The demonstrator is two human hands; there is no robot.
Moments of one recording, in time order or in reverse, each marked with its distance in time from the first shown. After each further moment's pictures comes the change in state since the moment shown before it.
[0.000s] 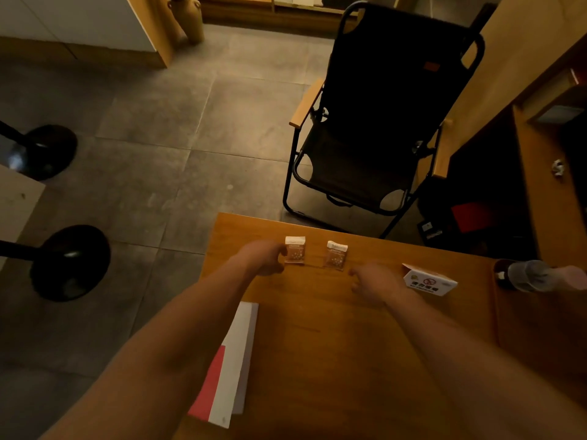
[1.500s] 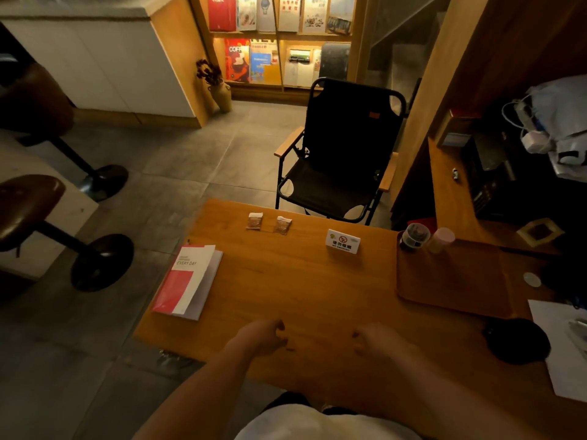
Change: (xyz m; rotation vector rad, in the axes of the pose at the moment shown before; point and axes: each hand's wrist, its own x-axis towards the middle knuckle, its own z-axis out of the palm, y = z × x) left_hand -0.233 0.210 0.230 -0.249 -0.056 -0.162; right_hand -0.260 0.185 0.133 -0.025 -0.139 -0.169
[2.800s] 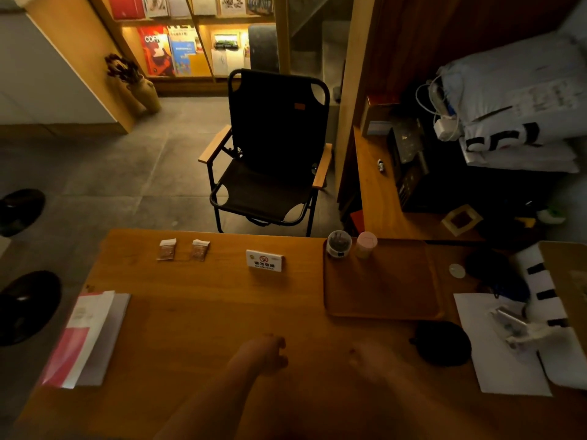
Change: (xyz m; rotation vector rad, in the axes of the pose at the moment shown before) left_hand 0.097 0.185 0.025 0.333 -0.180 0.058; right_hand -0.001 0.170 -0.003 0.151 0.041 0.154
